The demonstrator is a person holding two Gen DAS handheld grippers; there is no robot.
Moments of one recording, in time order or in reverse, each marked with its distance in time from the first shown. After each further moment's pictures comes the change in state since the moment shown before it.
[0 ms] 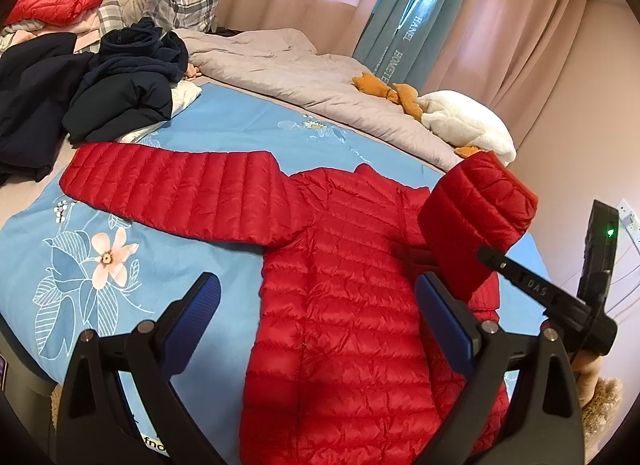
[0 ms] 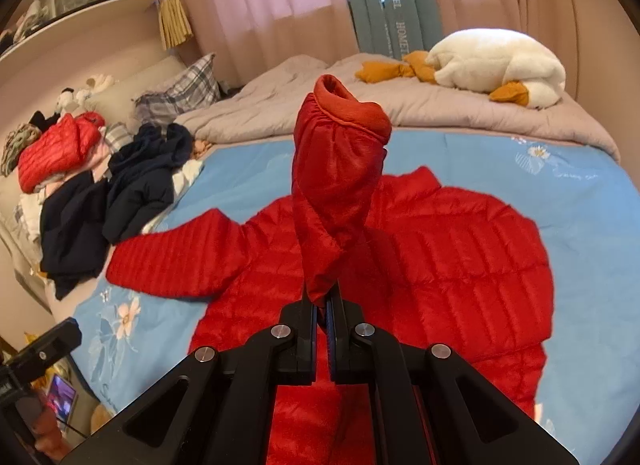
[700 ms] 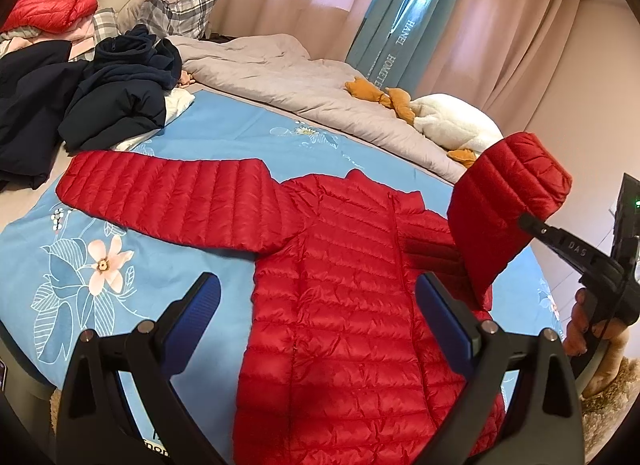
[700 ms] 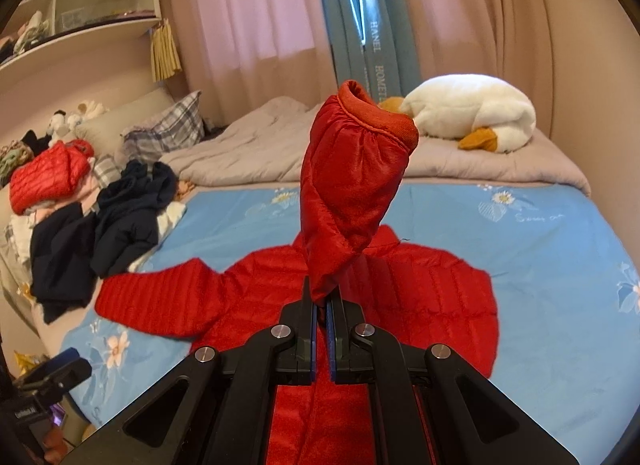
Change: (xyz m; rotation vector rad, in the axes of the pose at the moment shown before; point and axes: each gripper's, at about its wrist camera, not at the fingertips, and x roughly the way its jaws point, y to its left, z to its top) left arm -0.005 -0.010 0.002 0.014 -0.017 -0.018; right arm -0.044 -0.018 0.027 -0.009 -0.140 -0.075
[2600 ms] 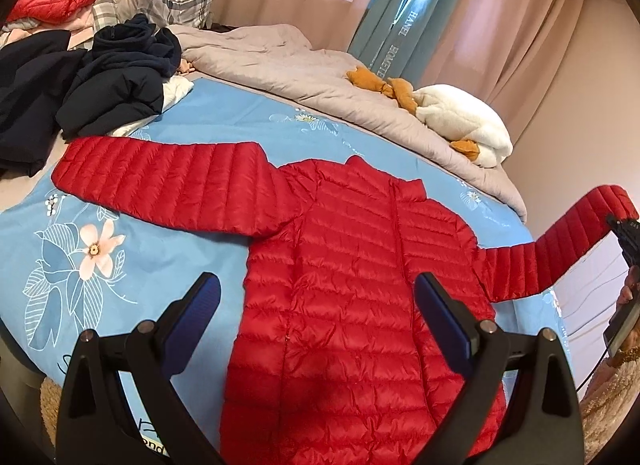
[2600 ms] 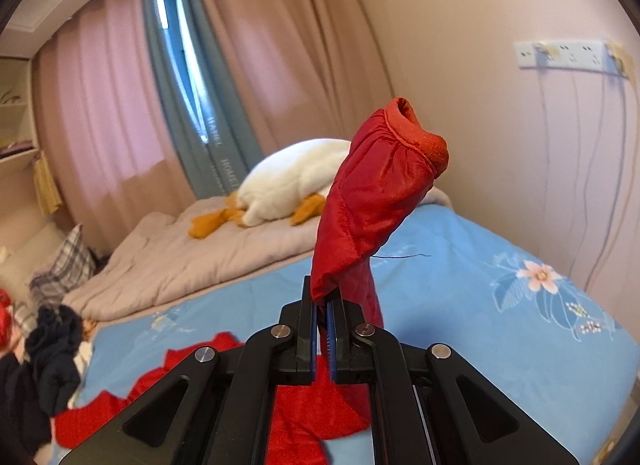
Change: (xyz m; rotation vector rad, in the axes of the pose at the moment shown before) left arm 0.014 -0.007 -0.011 -0.011 0.026 0.007; right arm -0.088 -0.140 0.028 0.310 -0.312 -0.341
